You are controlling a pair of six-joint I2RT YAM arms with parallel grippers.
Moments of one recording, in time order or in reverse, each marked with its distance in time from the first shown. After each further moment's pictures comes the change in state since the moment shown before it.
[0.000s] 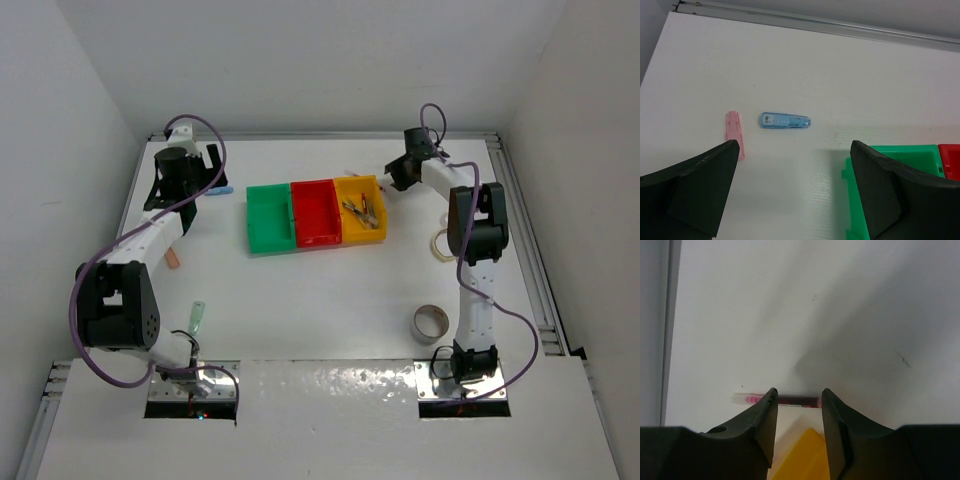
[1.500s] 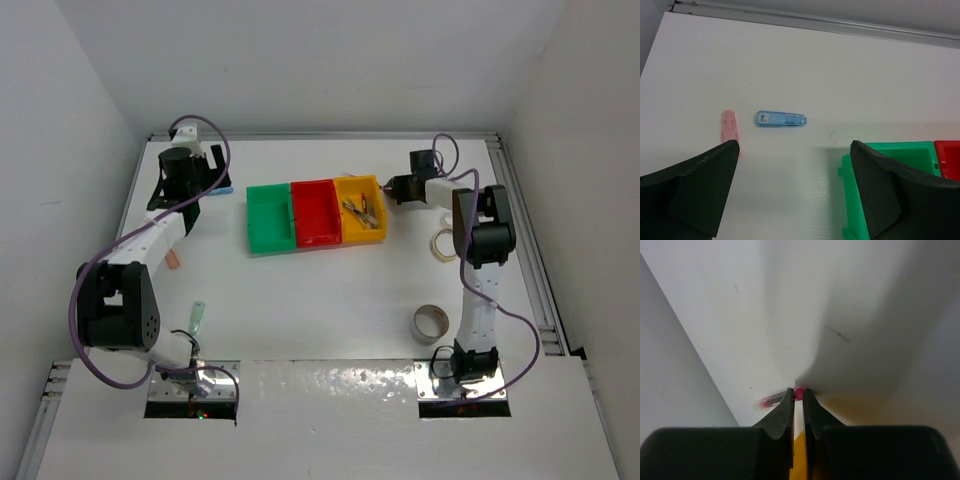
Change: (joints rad) left arm -0.027 -0.002 0.000 -0.008 -0.017 0.004; right arm -0.023 -0.047 -0.285 0.249 -0.129 0.418
